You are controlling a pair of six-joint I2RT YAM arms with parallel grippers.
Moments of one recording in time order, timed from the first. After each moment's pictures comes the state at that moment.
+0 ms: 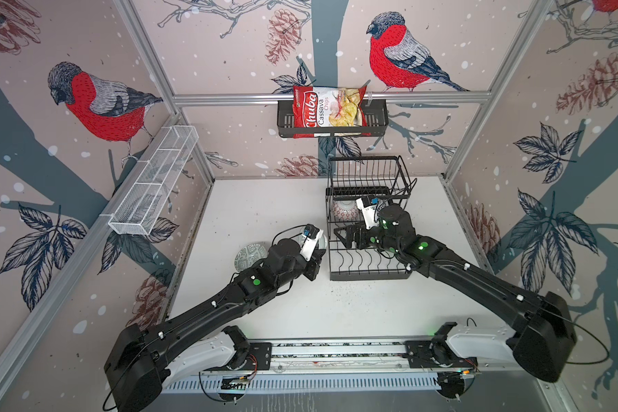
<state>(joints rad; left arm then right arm) -0.83 1.02 0.68 -0.07 0.03 -0.15 0.74 1.26 0.96 -0.16 -0.19 0.40</state>
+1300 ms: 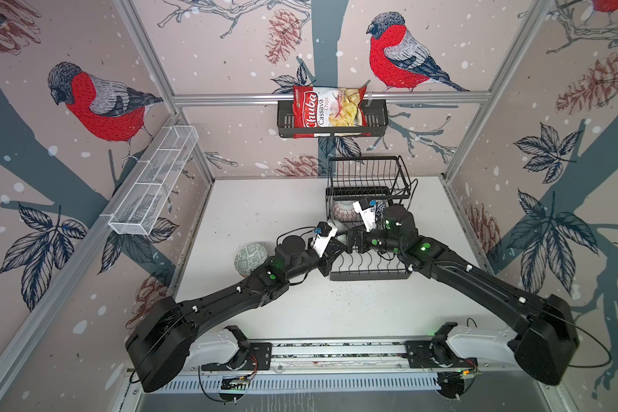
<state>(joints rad) -0.81 1.22 0.63 0.41 0.29 -0.15 0.73 1.25 0.95 -0.14 -0.39 0.44</state>
